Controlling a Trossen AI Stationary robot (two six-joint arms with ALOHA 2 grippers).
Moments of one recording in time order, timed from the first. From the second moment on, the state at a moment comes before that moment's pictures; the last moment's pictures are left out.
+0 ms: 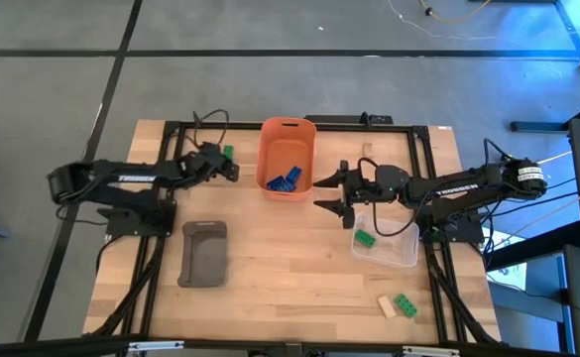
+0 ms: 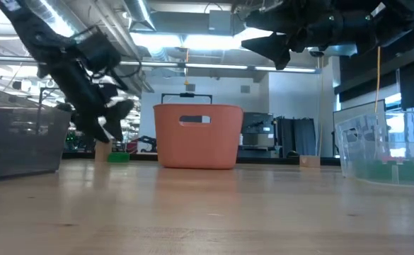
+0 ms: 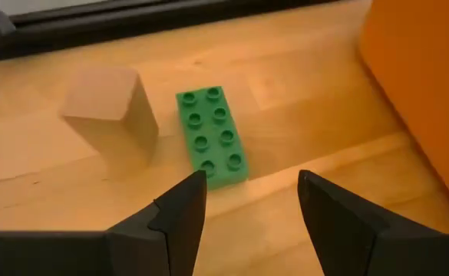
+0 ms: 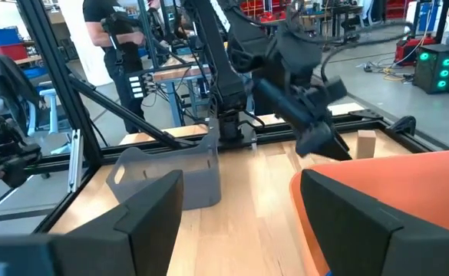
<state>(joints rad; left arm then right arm) 0.50 1.19 0.37 0.06 -0.45 -0.61 -0.05 1.25 0.53 0.66 -0.07 0.15</state>
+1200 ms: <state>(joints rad) 0.50 1.58 0.37 0.43 -0.64 -0.67 -0.05 1.25 0.53 0.65 -0.07 0.15</state>
